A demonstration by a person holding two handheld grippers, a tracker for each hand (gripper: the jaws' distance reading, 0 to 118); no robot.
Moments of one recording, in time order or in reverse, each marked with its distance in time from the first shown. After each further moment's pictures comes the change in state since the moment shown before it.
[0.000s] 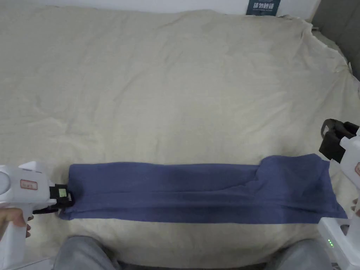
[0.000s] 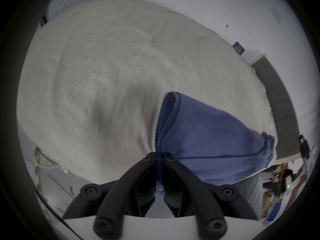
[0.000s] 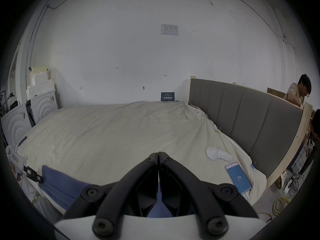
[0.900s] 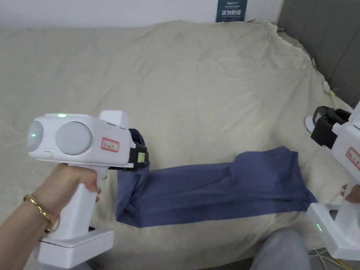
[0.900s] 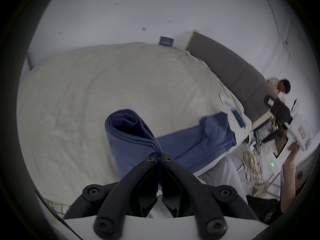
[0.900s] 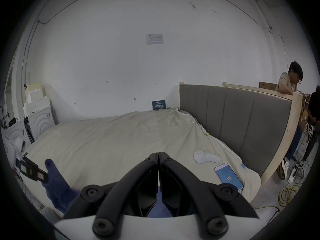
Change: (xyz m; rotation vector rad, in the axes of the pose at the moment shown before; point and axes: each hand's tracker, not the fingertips) left arm 0.250 -0.005 0.069 0.091 -0.254 -0.512; right arm 0.055 0.000 0.031 0.077 -0.044 -0.102
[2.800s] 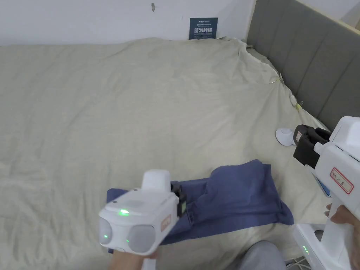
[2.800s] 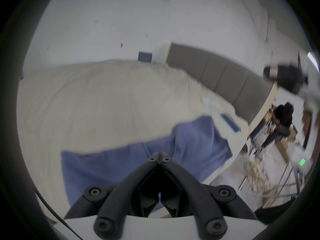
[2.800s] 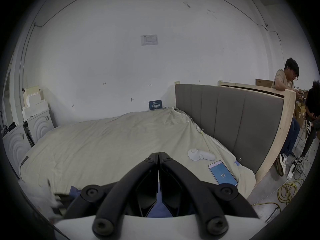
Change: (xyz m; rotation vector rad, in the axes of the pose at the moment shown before) left arm 0.066 -0.061 -0.074 0.370 -0.072 -0.004; right arm -0.002 0.014 0.026 -0.008 -0.011 -0.029
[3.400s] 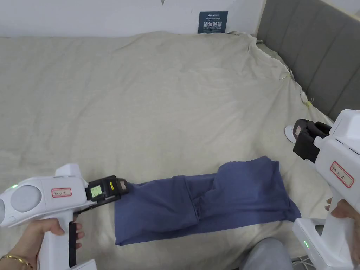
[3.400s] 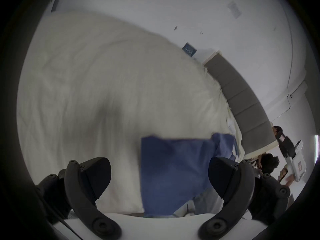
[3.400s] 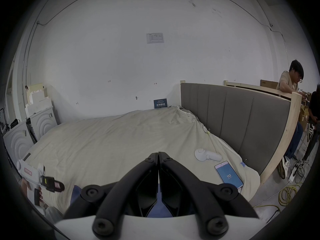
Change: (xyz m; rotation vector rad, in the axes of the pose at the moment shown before) left arm -0.181 -0.006 0.023 -0.305 0.026 0.467; right arm -0.002 -0.003 -0.016 -0.013 0.035 0.023
